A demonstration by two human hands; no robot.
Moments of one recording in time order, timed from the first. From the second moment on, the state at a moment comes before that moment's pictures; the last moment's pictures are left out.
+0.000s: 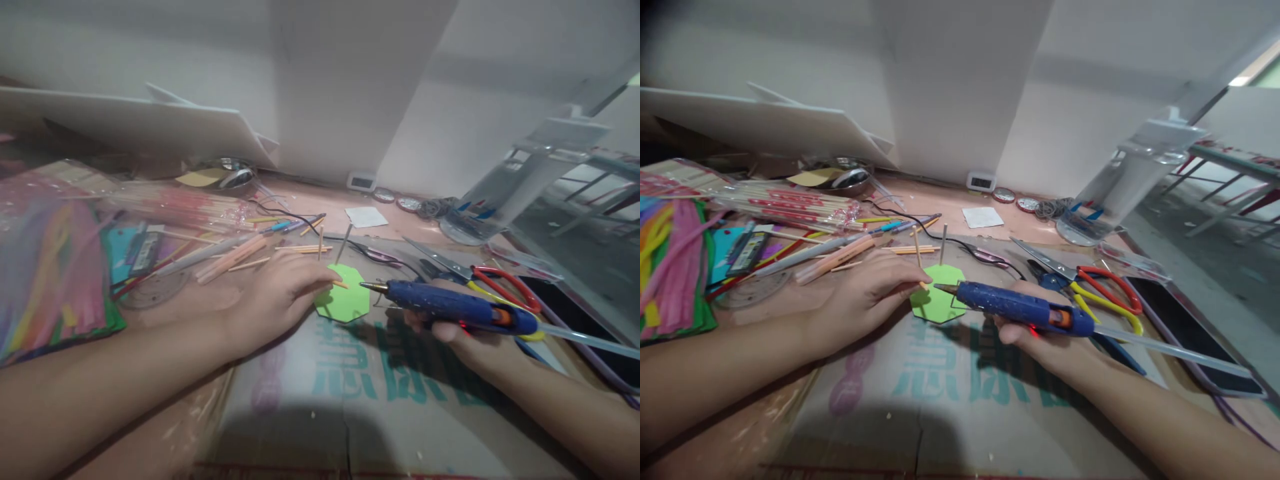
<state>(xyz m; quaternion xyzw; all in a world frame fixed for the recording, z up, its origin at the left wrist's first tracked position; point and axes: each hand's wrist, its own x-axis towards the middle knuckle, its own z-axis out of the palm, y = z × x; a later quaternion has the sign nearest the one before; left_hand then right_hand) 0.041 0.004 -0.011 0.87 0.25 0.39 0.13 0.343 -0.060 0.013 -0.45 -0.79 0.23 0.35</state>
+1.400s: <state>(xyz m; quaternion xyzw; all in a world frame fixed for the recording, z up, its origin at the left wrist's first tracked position) 0.042 -0.001 -0.007 0.88 0.26 0.36 0.15 0.330 -0.068 0.017 -0.50 -0.76 0.24 0.35</state>
